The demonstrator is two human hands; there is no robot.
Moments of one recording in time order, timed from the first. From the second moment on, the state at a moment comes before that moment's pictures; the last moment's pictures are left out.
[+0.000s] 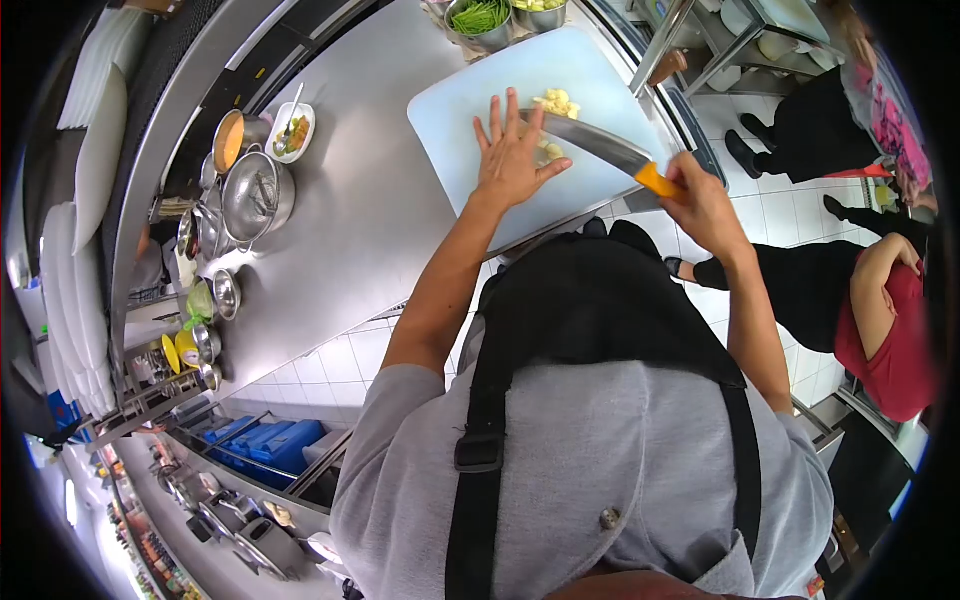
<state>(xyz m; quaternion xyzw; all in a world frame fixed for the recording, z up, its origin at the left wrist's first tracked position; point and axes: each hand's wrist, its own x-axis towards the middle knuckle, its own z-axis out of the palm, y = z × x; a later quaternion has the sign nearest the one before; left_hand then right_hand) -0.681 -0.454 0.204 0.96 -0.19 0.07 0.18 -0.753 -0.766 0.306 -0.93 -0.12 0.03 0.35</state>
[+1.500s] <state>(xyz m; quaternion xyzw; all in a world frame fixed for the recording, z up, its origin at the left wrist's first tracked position) -0.697 -0.456 0.182 0.96 -0.09 0.13 0.23 -0.706 -0.729 0.229 -0.88 -0.07 0.10 0.46</state>
